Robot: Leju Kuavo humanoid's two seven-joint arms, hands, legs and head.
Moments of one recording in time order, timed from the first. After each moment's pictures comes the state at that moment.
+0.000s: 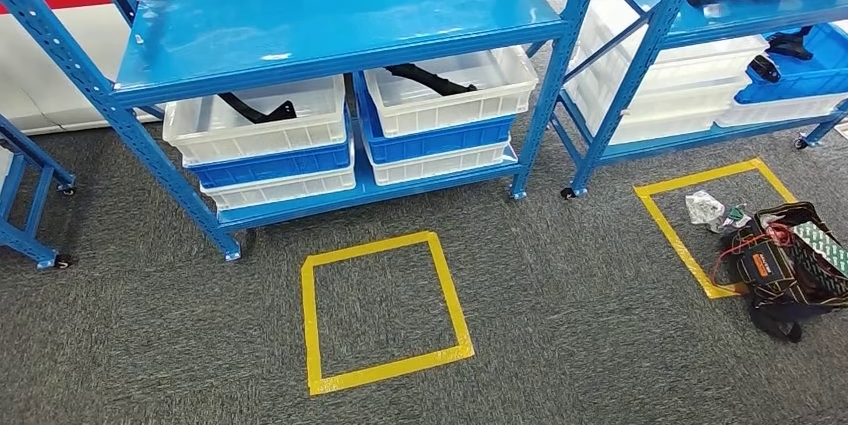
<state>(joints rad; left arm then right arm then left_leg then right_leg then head) -0.09 -0.11 1.19 -0.20 -1.16 0.15 -0.17 -0.07 0.03 -0.05 -0.17 0.24 -0.24 0.09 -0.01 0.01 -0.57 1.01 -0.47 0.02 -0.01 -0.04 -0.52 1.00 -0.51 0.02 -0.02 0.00</state>
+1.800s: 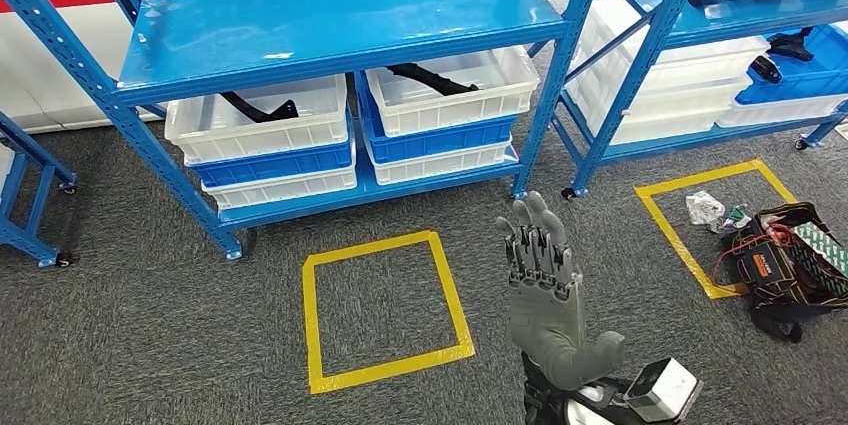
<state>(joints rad) -0.09 -0.13 1.26 -0.20 -1.09 0.19 -0.14 0.08 0.19 0.19 -1.73 0.00 0.41 -0.66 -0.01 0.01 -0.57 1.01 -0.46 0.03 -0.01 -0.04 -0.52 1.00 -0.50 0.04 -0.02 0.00</state>
